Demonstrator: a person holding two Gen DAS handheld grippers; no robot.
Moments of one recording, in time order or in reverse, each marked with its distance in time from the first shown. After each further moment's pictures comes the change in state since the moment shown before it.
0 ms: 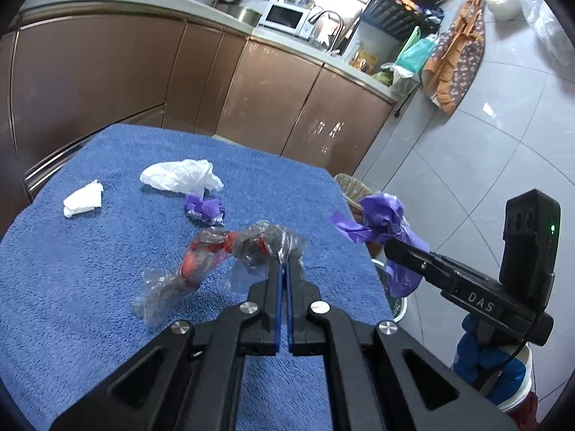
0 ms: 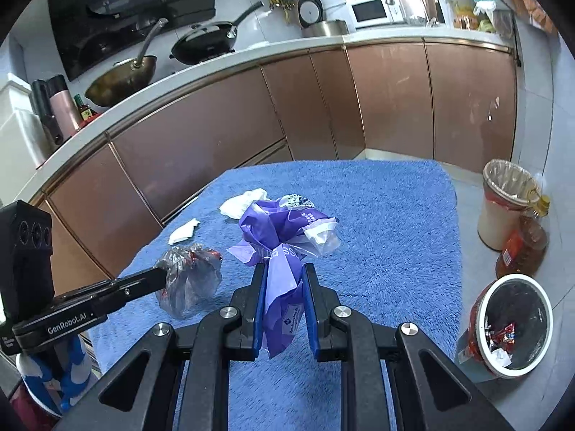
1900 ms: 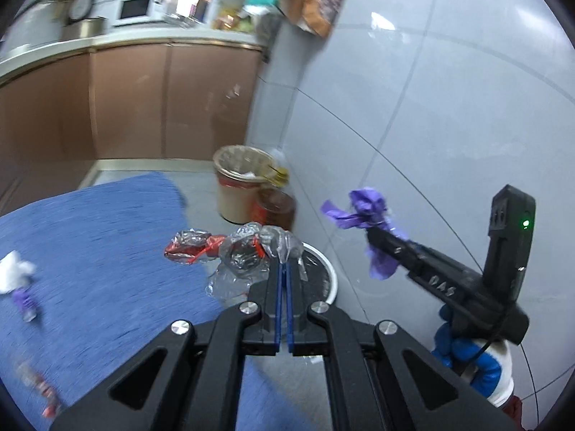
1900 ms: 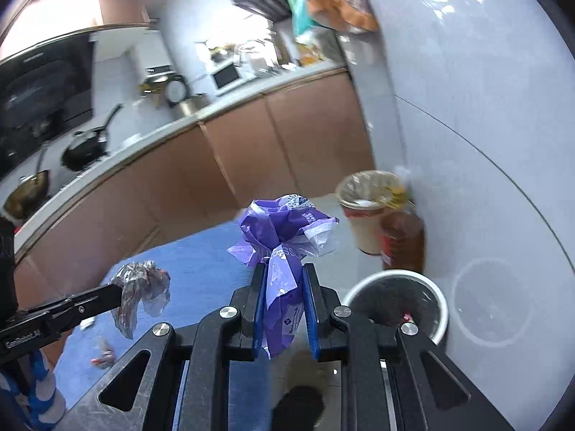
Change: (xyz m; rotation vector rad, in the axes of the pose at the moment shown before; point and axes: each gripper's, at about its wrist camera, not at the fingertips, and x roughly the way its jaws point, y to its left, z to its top) left arm 0.135 -0.248 0.016 0.391 0.178 -0.264; right arm -0.137 -0.194 -0.039 0.321 -0.261 -0.372
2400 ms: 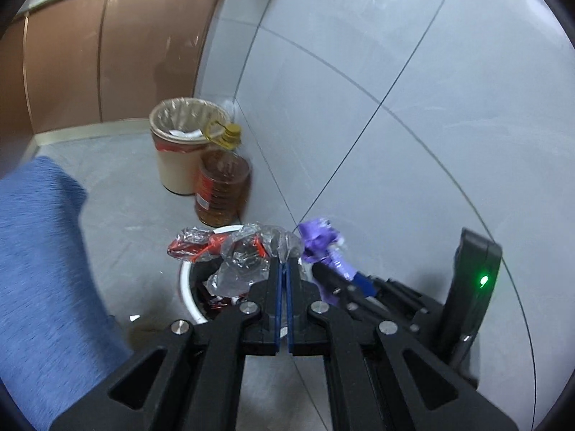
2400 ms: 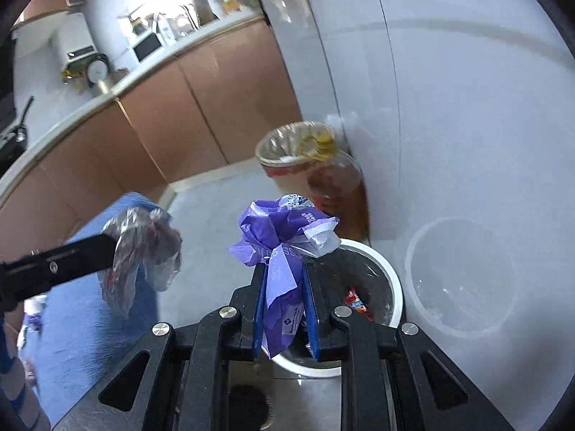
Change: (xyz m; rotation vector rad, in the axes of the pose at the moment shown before) left arm 0.197 -0.023 0.045 -0.012 0.208 -0.159; right arm 0.102 -0.107 -0.016 0.104 0.151 -0.213
